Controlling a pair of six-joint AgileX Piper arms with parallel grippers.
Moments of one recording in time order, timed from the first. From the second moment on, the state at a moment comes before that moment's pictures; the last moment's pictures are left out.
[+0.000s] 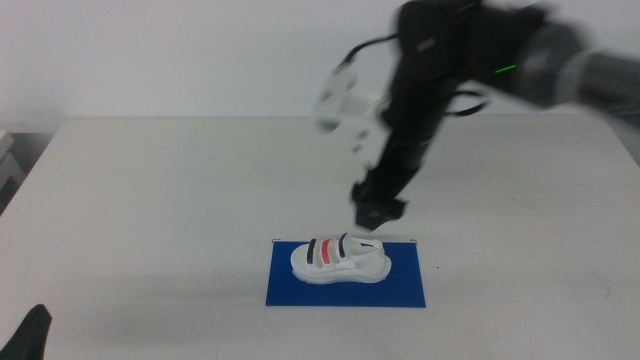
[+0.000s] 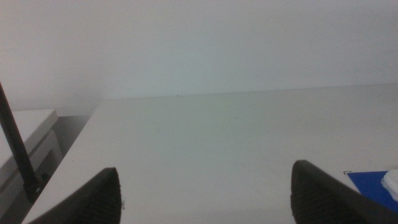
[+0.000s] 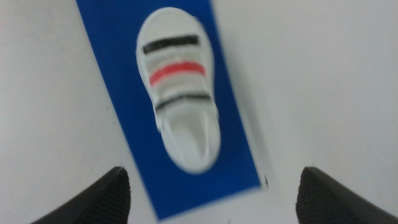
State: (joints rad) left arm -0.03 -0.01 0.03 -0.07 0.11 0.08; right arm 0.56 1.96 -1.77 0.13 1.18 -0.68
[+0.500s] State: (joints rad) left arm -0.03 -0.01 0.03 -0.07 0.11 0.08; right arm 0.19 1.01 -0.95 0.23 0.68 -0.34
